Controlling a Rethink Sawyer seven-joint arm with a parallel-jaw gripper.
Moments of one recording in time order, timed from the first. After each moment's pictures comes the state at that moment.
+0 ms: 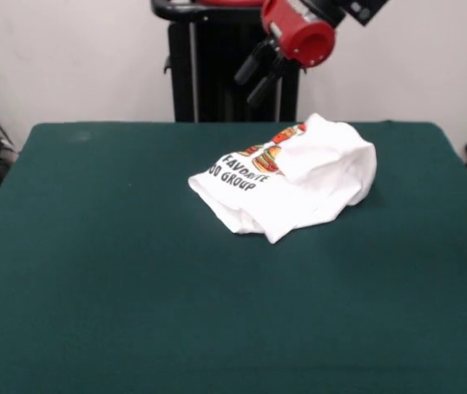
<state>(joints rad) 0.47 -0.46 -0.74 1.59 0.02 0.51 3.11</state>
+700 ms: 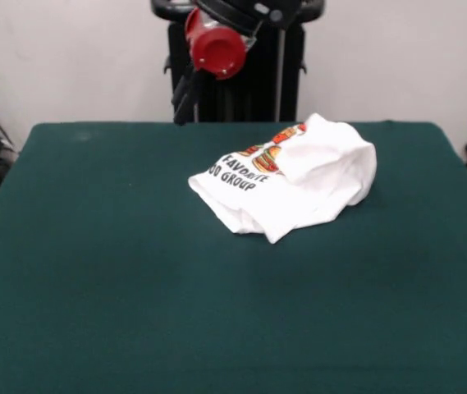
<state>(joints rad) 0.16 -0.59 -0.55 1.62 -0.02 0.42 3.10</state>
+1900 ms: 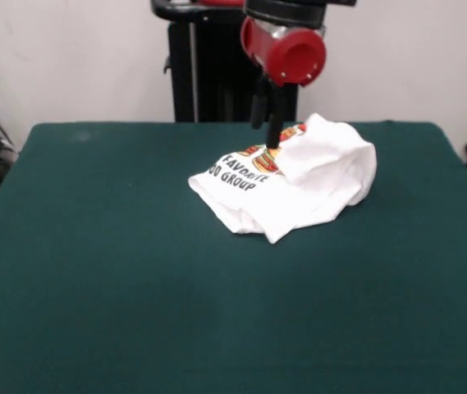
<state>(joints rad) -0.08 -0.75 -0.11 1.60 -0.09 0.58 2.97</state>
